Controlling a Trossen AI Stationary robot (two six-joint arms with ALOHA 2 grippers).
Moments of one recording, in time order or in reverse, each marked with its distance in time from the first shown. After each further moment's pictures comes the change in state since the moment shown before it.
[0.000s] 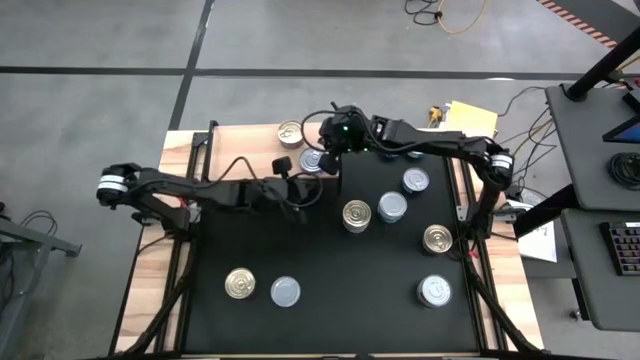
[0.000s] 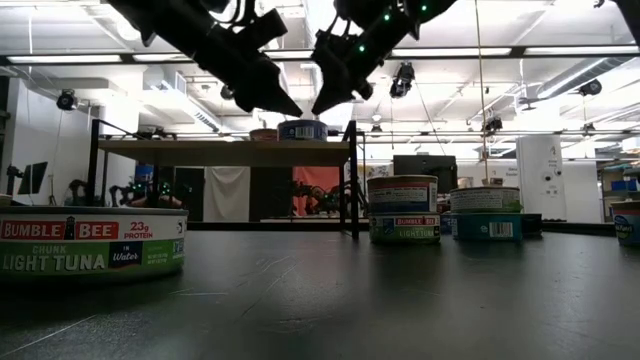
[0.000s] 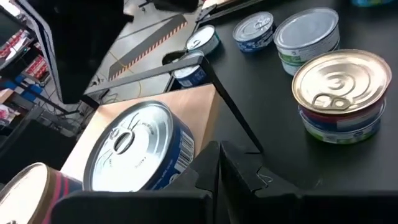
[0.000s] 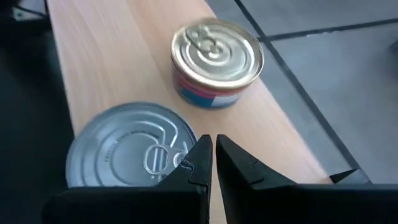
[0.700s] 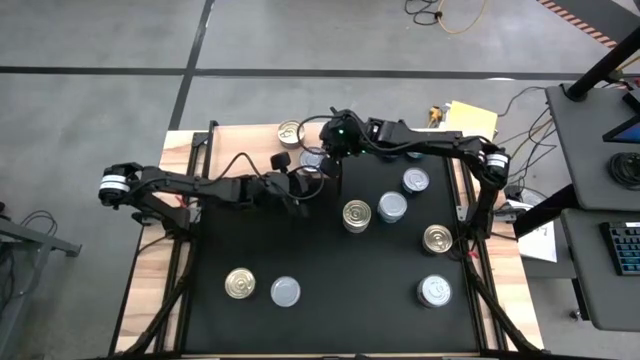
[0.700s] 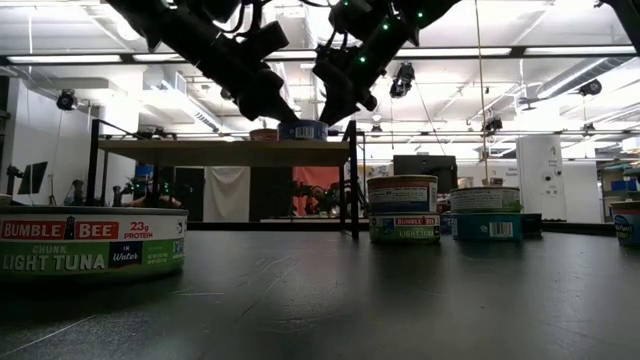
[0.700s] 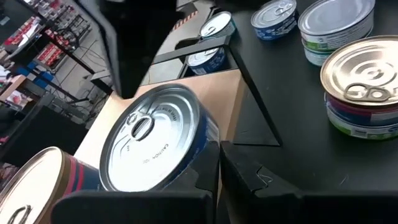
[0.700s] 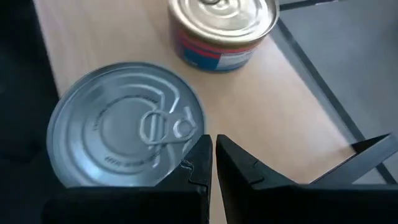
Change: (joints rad) left arm 0.049 0.009 -0.001 -0.003 -0.013 -0.005; right arm 0.002 0.023 -0.002 -0.079 -0.001 0.047
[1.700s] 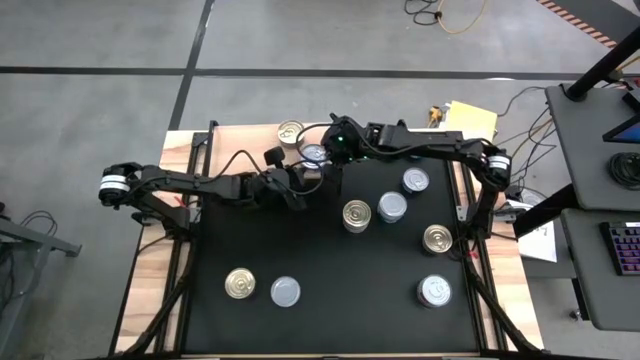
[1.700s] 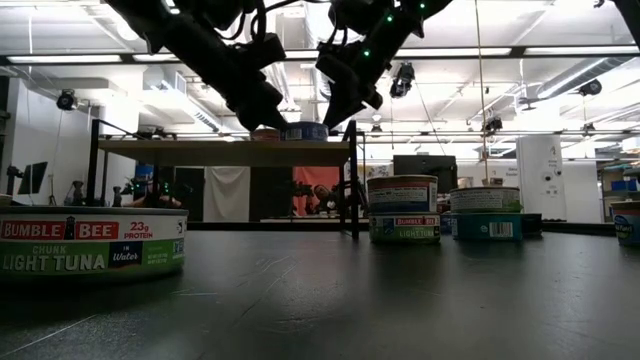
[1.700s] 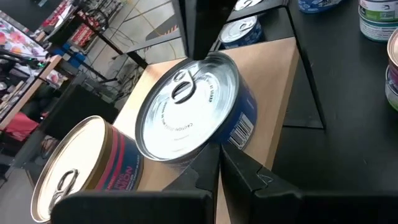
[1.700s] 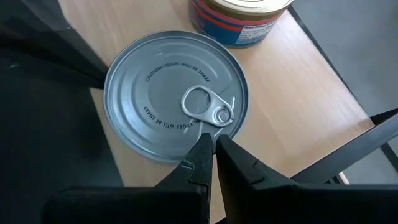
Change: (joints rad) left arm 0.034 0.000 -0.001 -0.033 -0.113 -0.001; right arm 0.045 -0.007 0.001 -0.095 0.005 0.063
